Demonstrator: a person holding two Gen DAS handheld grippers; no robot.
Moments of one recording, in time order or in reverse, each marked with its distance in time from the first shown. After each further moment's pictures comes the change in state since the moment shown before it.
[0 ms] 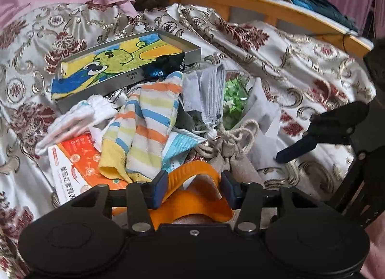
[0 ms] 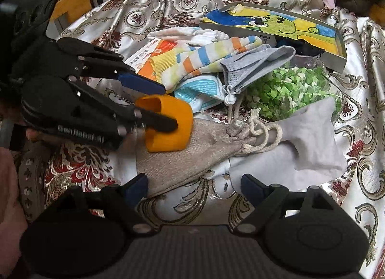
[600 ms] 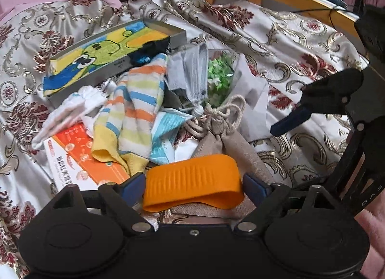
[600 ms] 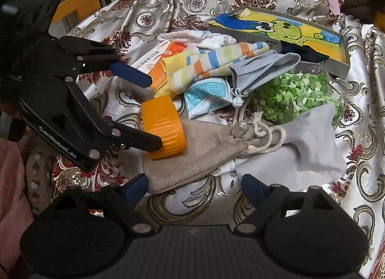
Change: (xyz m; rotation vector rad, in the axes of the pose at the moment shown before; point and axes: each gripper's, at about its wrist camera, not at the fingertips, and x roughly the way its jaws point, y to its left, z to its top) left arm -0.005 -0.012 -0.010 0.097 0.090 -0.015; right arm -0.009 0.009 -0.004 -0.040 -0.002 0.010
